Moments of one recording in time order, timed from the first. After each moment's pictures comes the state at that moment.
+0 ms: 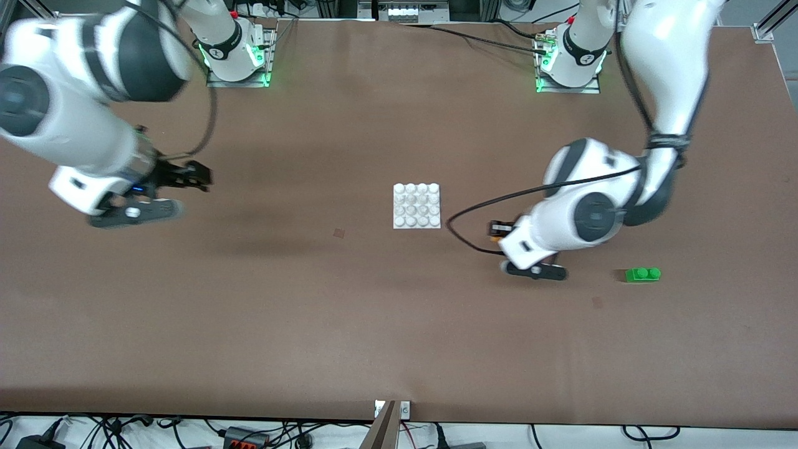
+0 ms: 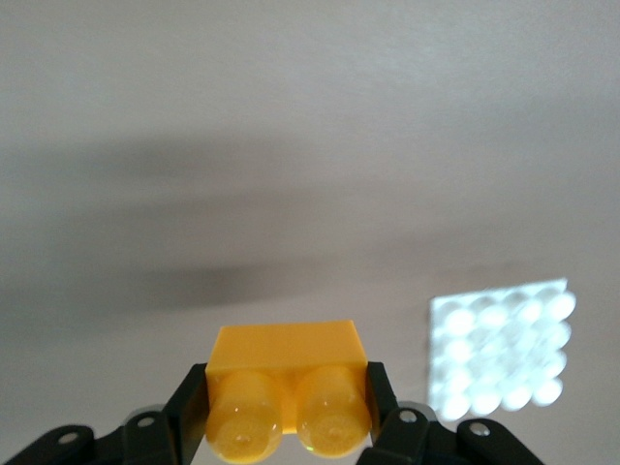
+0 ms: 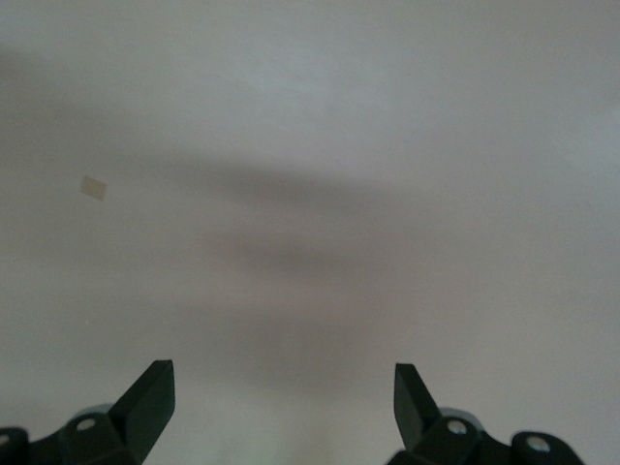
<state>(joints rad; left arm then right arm) -0.15 0.61 -0.32 -1.49 -0.02 1.92 -0.40 0.77 0.27 -0.68 -1.48 0.10 1.54 -0.06</state>
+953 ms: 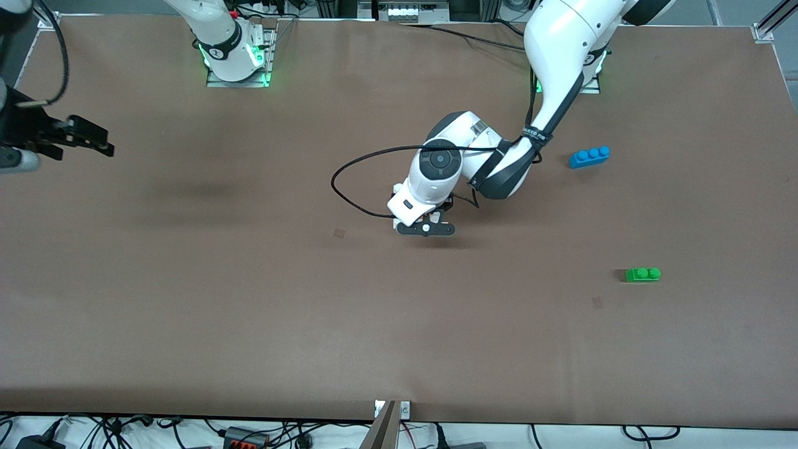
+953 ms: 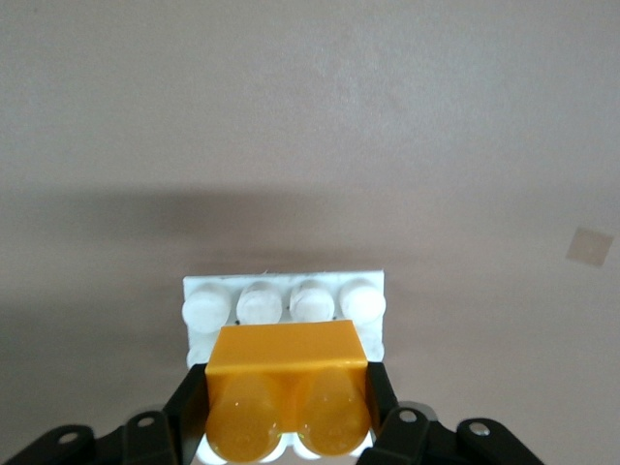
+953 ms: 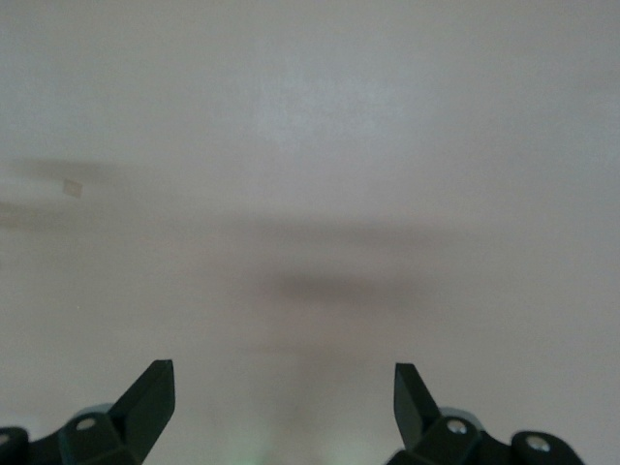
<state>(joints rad) -0.45 0.70 -0.32 -1.53 0.07 2.19 -0.78 0.01 -0.02 -0.06 -1.66 0.03 1.59 -0.12</state>
